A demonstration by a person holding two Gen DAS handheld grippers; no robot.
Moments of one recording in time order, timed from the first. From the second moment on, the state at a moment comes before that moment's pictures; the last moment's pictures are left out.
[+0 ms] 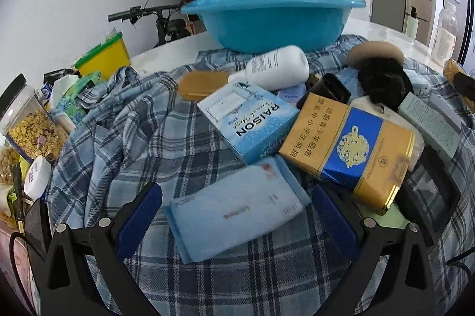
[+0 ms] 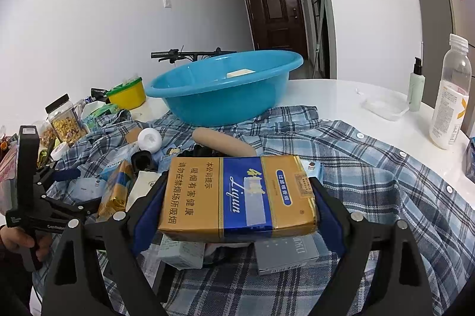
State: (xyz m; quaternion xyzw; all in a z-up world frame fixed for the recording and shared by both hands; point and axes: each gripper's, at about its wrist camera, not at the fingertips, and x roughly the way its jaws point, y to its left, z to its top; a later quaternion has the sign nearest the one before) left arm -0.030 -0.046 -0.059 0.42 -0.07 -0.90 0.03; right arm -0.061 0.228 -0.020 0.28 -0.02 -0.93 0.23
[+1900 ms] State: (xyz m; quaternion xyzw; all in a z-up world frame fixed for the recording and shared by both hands) left arm -0.002 -0.061 -0.030 0.33 0.01 -0.94 -0.01; right arm -0.061 0.212 -0.022 0.29 0.03 -0.94 0.20
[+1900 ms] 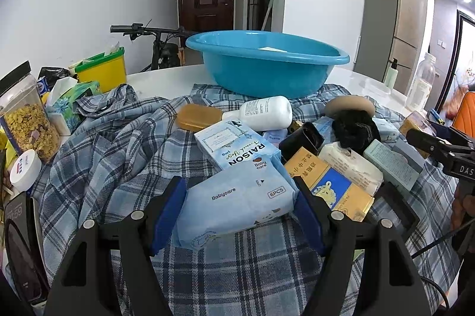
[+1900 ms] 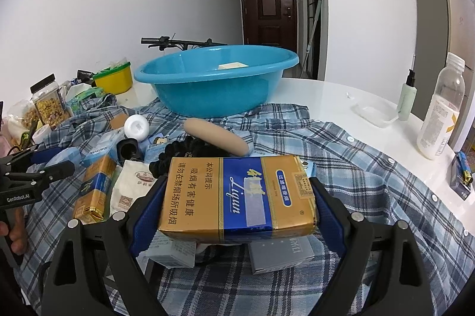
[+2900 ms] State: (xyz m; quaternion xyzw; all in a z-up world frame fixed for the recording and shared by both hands) left arm 0.003 -0.061 -0.027 0.32 0.01 -0.95 0.01; right arm -0.102 0.183 0.079 0.24 0.05 -0.93 0.27
